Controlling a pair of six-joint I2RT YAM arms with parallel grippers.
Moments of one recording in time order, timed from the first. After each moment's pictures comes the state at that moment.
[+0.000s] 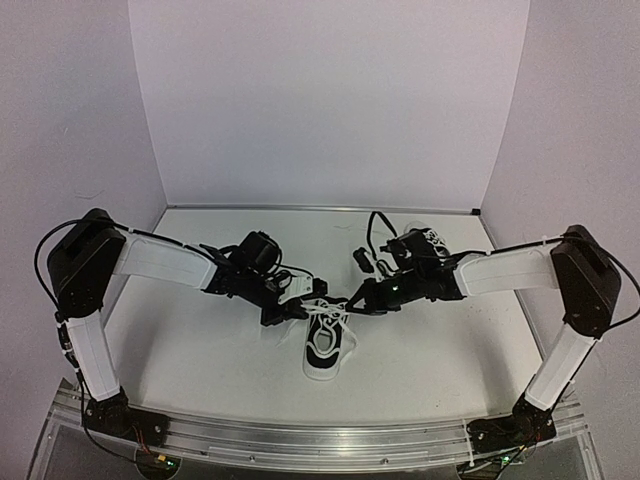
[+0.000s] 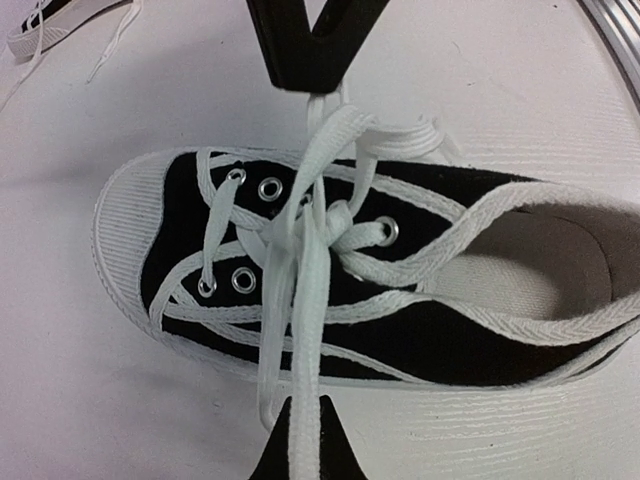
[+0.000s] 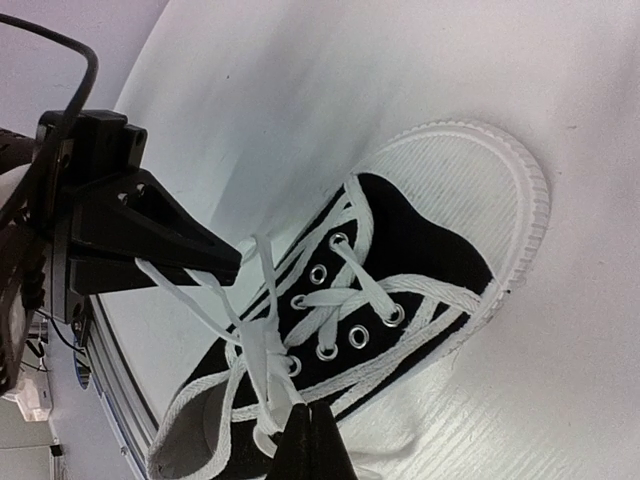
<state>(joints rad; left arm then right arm) -0.80 1.85 1.10 -0.12 0.43 0.67 0.70 1.73 0.98 -0.04 -0.46 0.46</state>
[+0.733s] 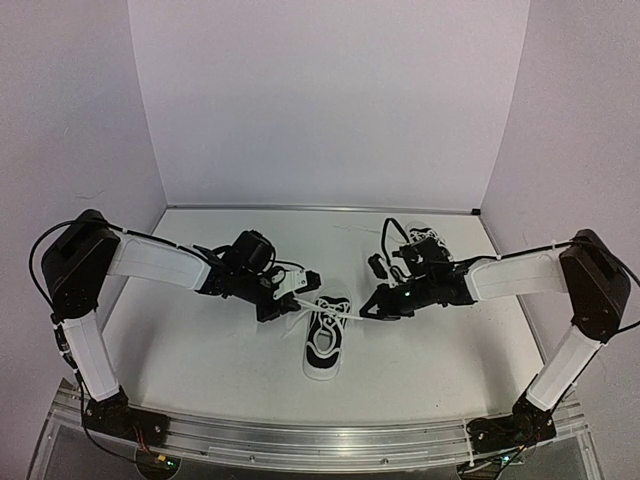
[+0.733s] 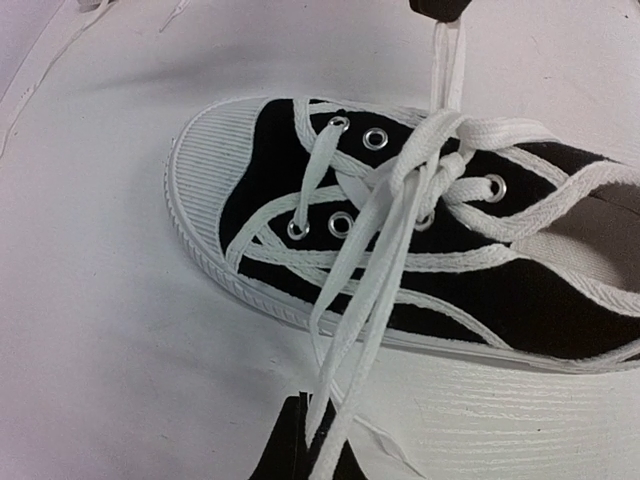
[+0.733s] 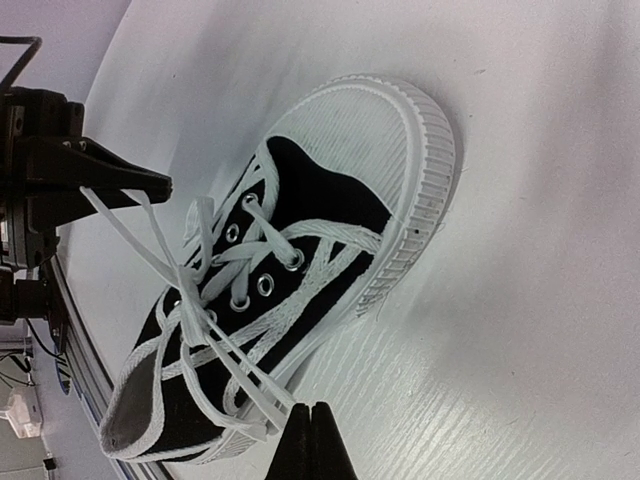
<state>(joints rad) -0.78 1.82 1.05 -0.07 0.31 0.61 0.66 1.67 0.88 -0.05 -0.43 0.46</state>
